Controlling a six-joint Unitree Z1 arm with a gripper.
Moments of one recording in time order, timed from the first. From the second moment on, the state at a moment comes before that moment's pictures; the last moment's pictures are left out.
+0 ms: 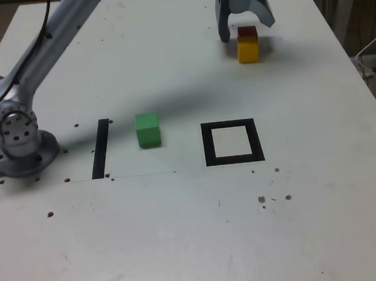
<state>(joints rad) 0.57 2.52 -2.44 1.51 0.13 0.58</state>
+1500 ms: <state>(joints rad) 0.57 2.54 -2.39 1.45 0.12 0.57</state>
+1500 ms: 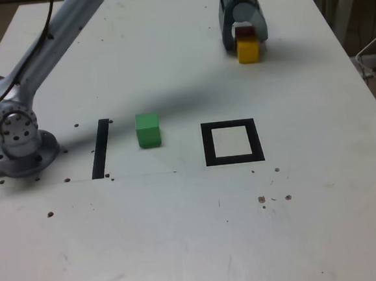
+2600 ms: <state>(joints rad) 0.57 2.50 -2.39 1.44 0.12 0.57</state>
